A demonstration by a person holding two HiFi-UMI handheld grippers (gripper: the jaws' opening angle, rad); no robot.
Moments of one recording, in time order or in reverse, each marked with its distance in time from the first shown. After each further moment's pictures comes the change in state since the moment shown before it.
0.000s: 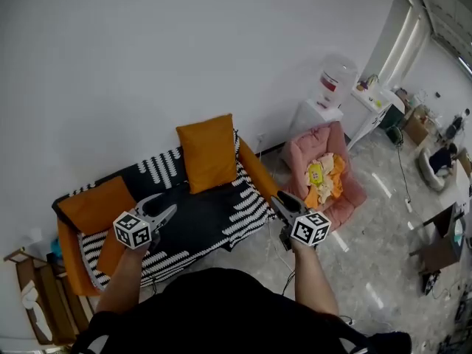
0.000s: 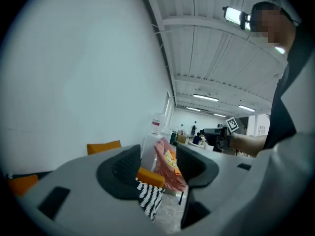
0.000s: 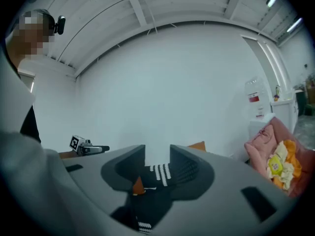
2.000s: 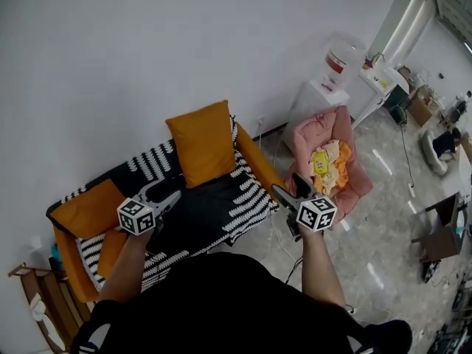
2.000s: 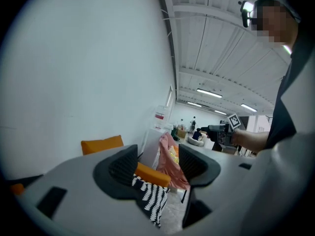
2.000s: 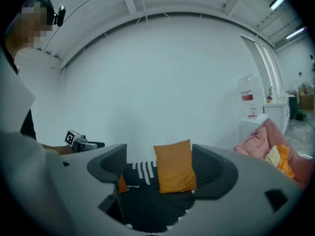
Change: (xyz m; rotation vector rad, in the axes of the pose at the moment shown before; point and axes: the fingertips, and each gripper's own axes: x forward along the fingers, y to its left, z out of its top) left arm 0.123 0.085 -0.009 -0.037 0.089 -0.019; right arm 0.077 -0.114 0.007 -0.005 0.079 -0.110
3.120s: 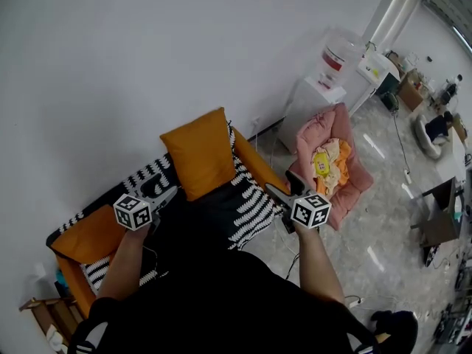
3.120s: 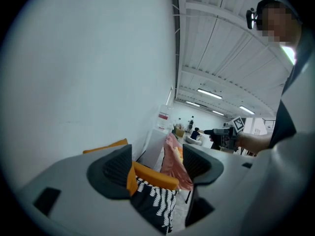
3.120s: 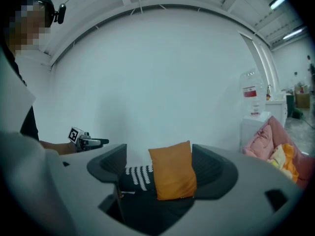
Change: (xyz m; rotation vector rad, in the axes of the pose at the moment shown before) left arm 0.061 0.124 0.040 -0.021 0.030 -0.051; right arm 0.108 -0.011 0.017 0.026 0.024 -0.055
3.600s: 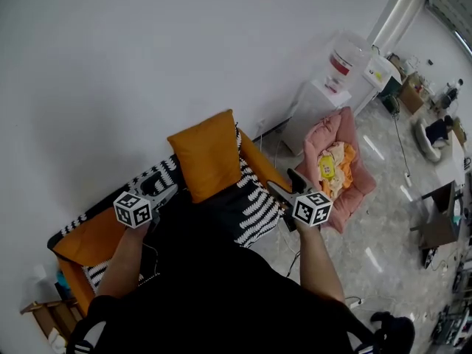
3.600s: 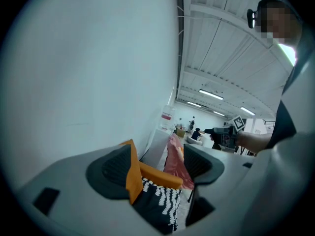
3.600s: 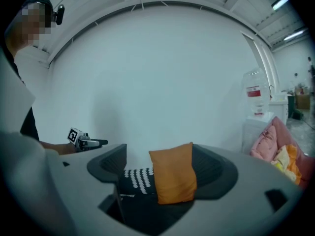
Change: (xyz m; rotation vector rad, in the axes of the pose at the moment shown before) left arm -0.012 0.051 0.006 -0.010 0.002 0.001; right arm 0.045 0.017 0.009 -0.004 0.005 -0.011
